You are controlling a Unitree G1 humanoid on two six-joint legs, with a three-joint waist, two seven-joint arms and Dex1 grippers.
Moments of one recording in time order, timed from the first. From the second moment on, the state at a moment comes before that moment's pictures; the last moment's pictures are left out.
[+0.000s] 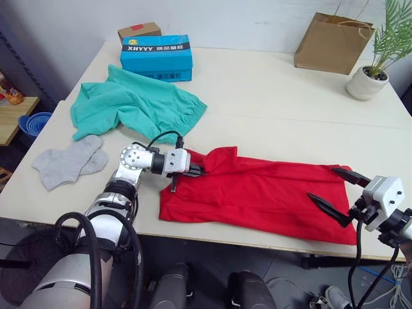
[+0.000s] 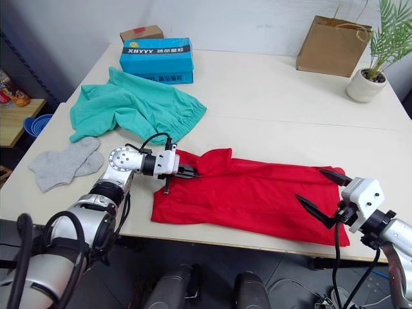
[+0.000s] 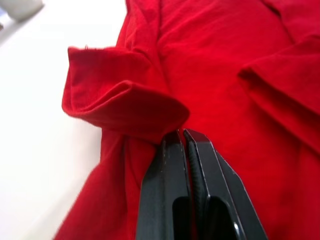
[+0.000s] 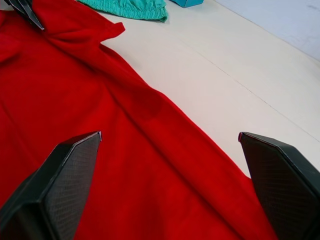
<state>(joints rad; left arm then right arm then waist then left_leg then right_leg) -1.00 0.35 -0.07 1.23 0.10 -0.86 -1.27 0.16 -0.71 -0.43 -0.17 0.43 -0.02 0.92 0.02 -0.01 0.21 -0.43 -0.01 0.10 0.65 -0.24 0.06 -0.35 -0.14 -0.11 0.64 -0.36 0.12</state>
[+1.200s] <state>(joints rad) -0.95 0.50 -0.07 0.82 -0.25 0.09 -1.47 0.06 -0.82 -0.35 -0.23 0.67 0.36 1.02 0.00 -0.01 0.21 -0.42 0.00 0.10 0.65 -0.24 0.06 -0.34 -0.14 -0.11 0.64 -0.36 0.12</state>
